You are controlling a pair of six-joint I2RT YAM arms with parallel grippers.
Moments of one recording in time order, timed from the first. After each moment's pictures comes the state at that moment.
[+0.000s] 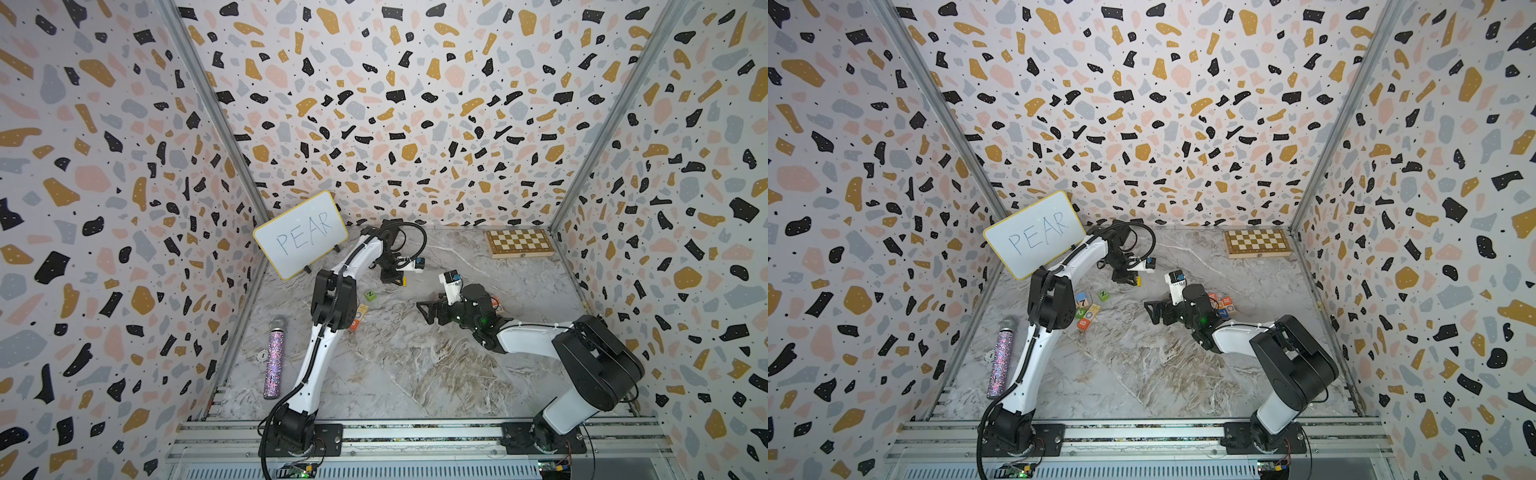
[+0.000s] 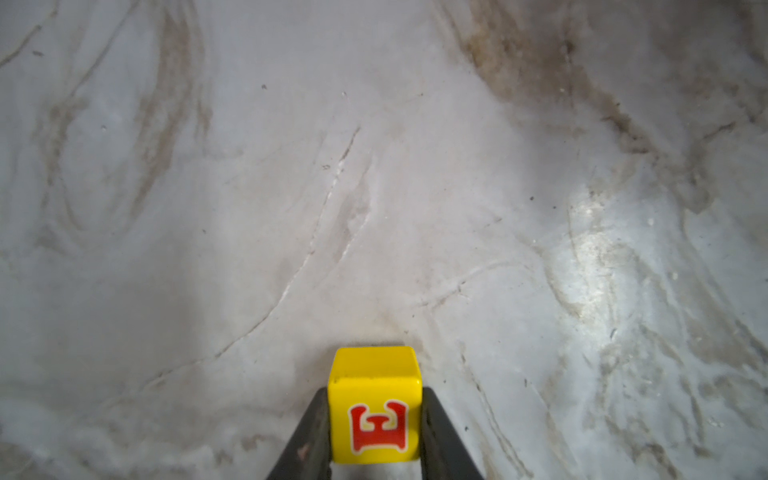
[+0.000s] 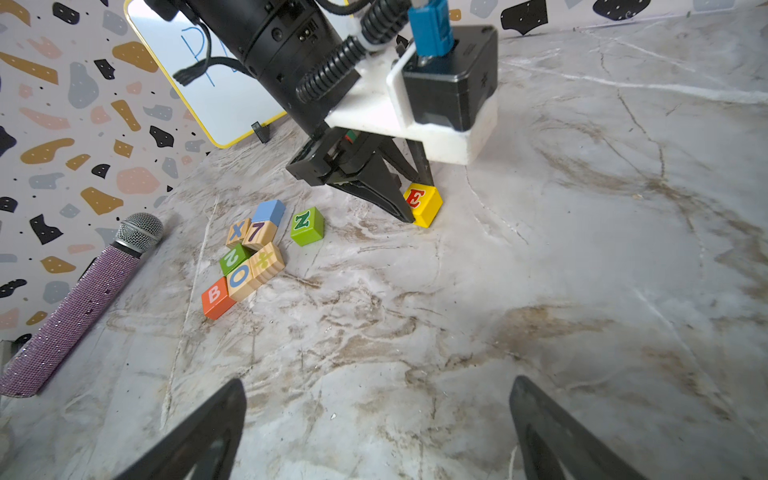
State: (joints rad) left arm -0.39 2.59 2.39 -1.17 0.37 1.26; right arm 0.62 1.61 0.66 0.54 -0.22 0.31
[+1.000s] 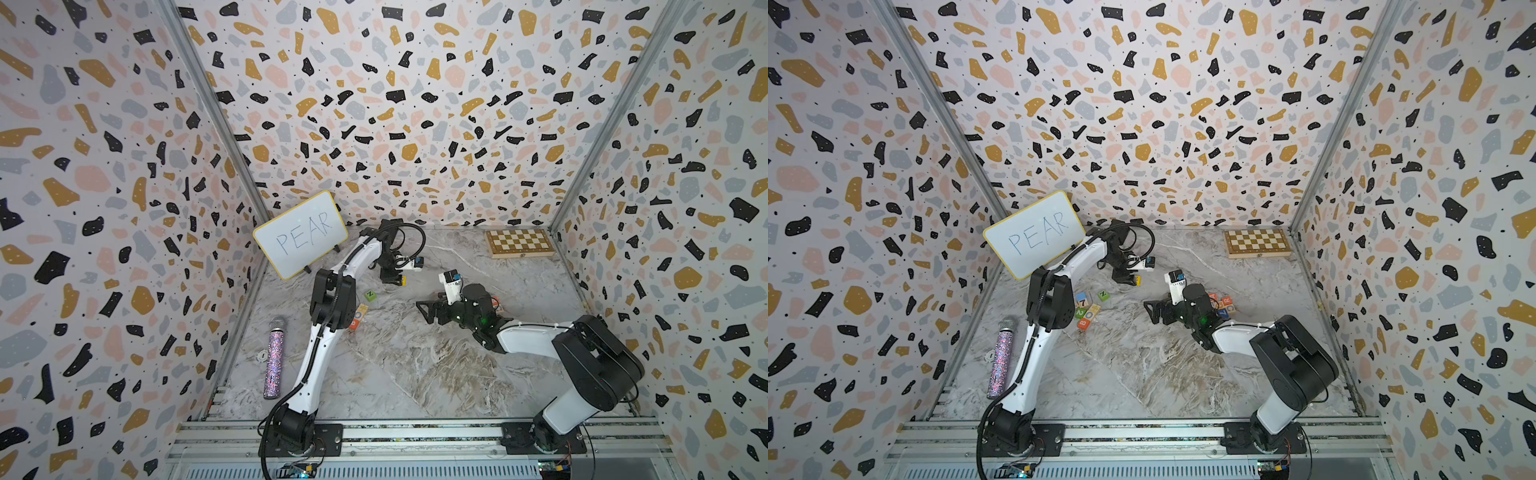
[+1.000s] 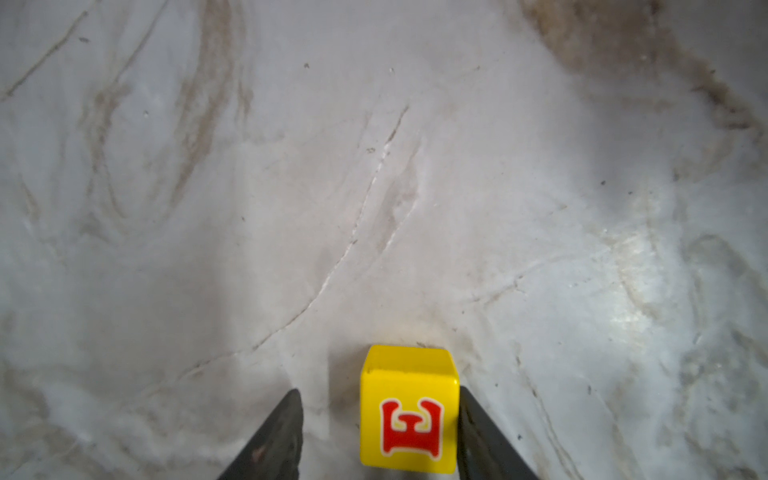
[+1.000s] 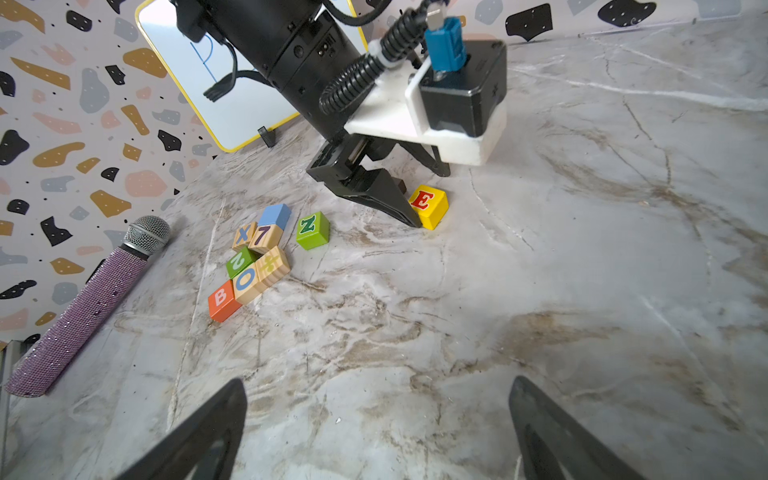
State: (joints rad) left arm -0.39 2.59 2.35 -1.07 0.34 1.26; right arm 0.62 1.61 0.66 0.55 -0.23 0.32
